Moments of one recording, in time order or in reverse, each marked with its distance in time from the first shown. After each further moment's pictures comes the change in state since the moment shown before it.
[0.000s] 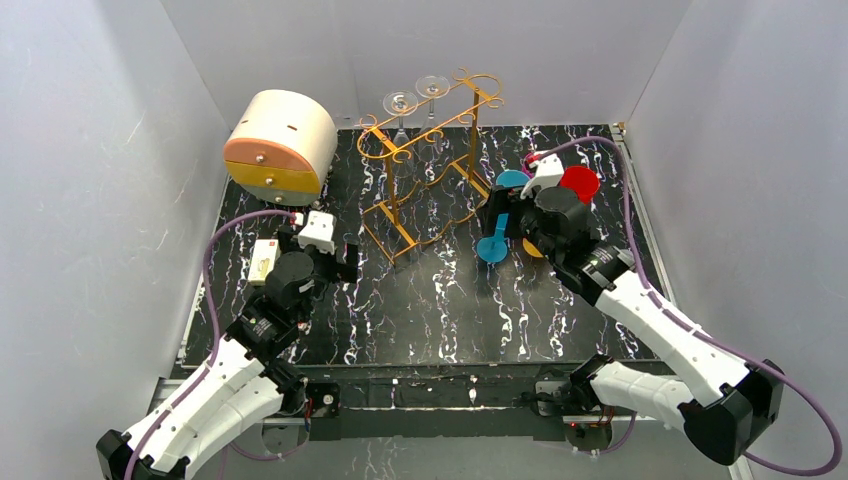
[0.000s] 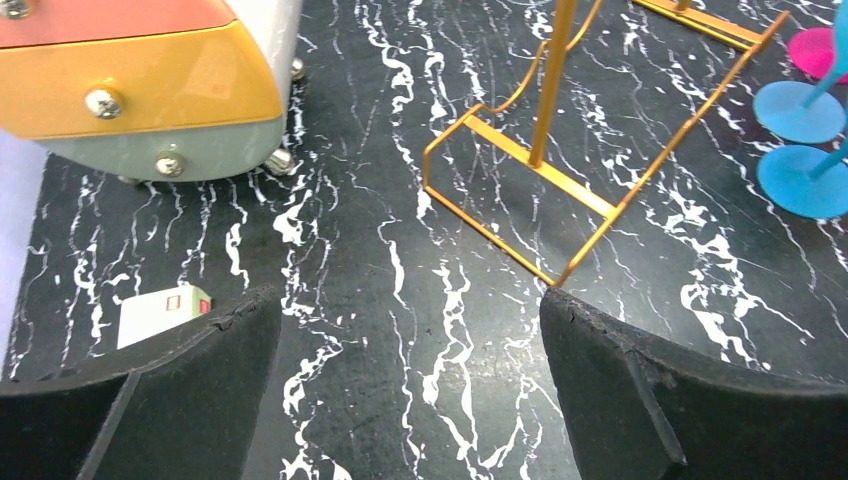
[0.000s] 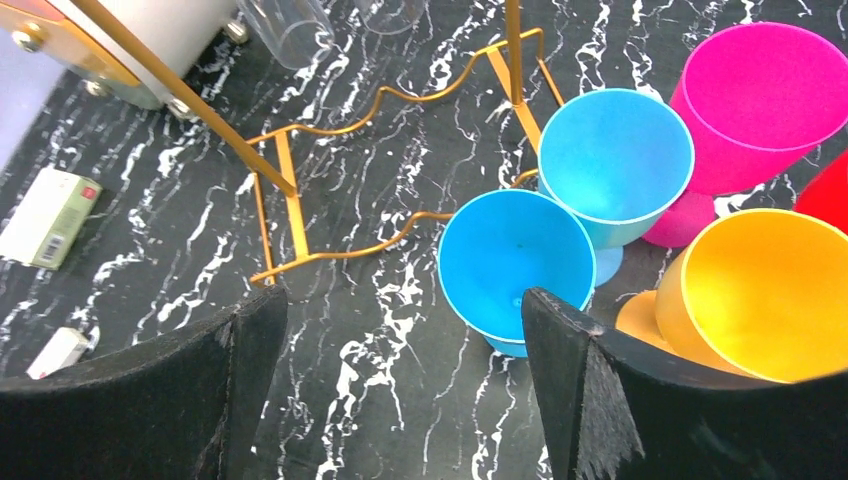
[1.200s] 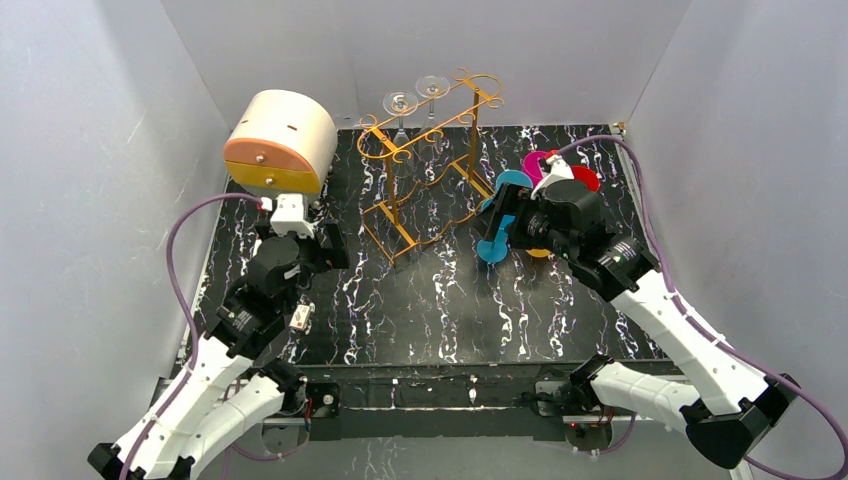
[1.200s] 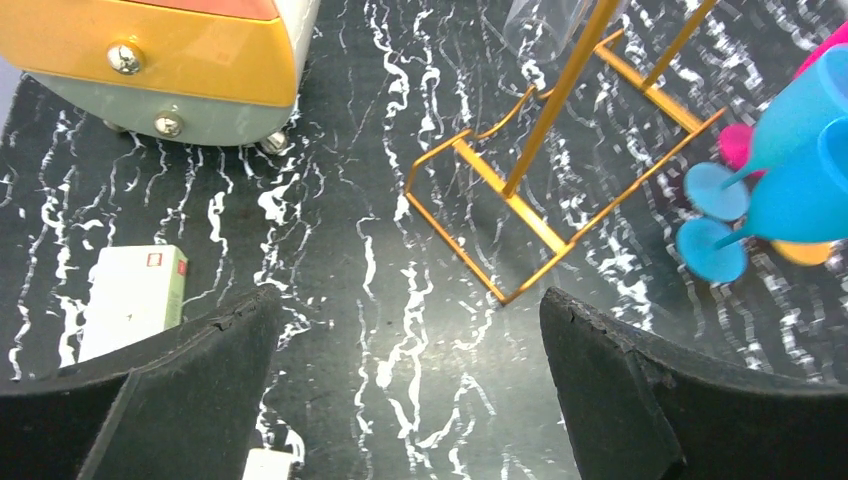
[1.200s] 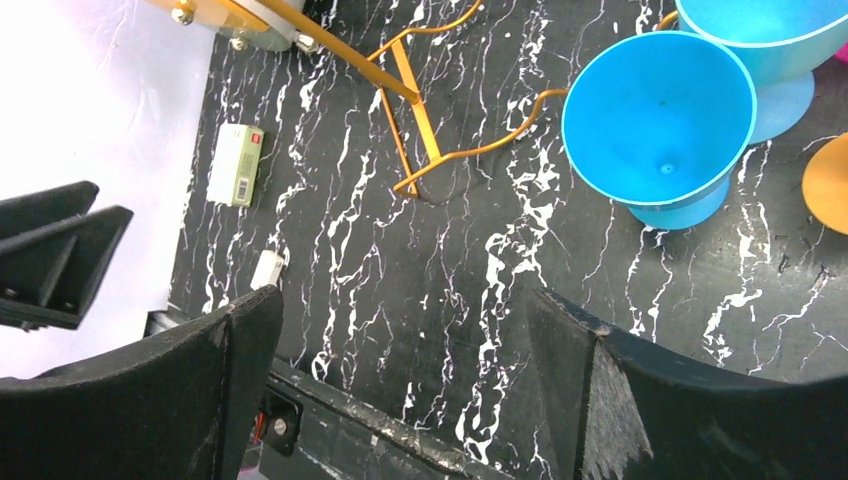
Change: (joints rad) left arm 0.055 0.013 0.176 -0.203 -0.013 -0.199; right arm 0.000 -0.029 0.159 -0.319 -0.192 0.385
